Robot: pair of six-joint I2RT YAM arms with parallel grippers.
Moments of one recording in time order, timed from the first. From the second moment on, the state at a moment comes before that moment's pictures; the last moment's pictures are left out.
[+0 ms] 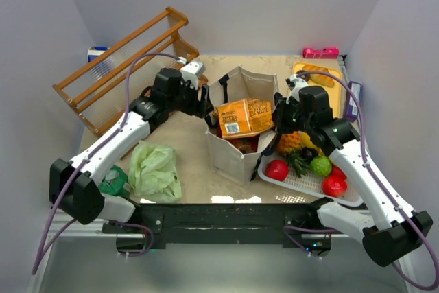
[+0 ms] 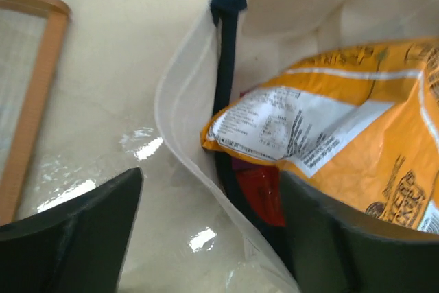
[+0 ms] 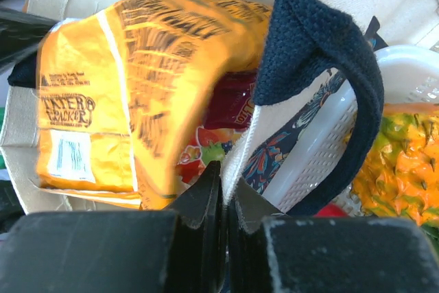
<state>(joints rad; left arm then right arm) -0.51 1.37 1.22 -0.37 0.17 -0.19 0.41 1.05 1.09 -0.66 -0.17 0.45</state>
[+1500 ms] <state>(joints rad) -0.38 1.37 1.48 -0.18 0.03 -0.09 0.45 1.09 1.44 -0.42 -0.08 0.28</state>
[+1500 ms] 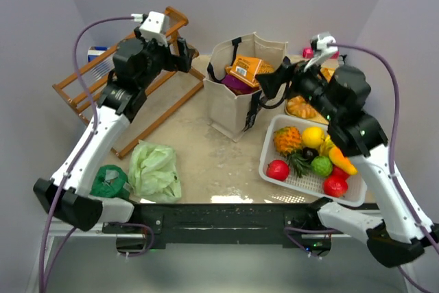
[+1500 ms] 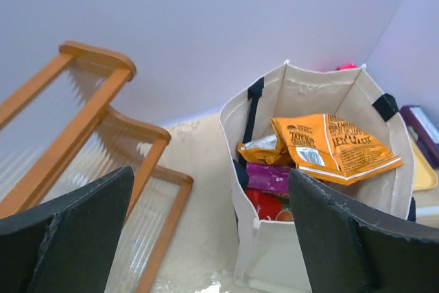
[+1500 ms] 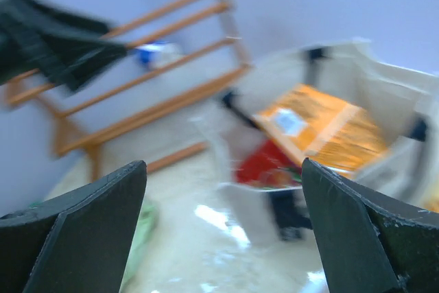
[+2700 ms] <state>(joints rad) -0.18 1.27 1.15 -0.13 0.10 -0.18 1.20 1.96 1.18 0.00 -0.10 0.59</state>
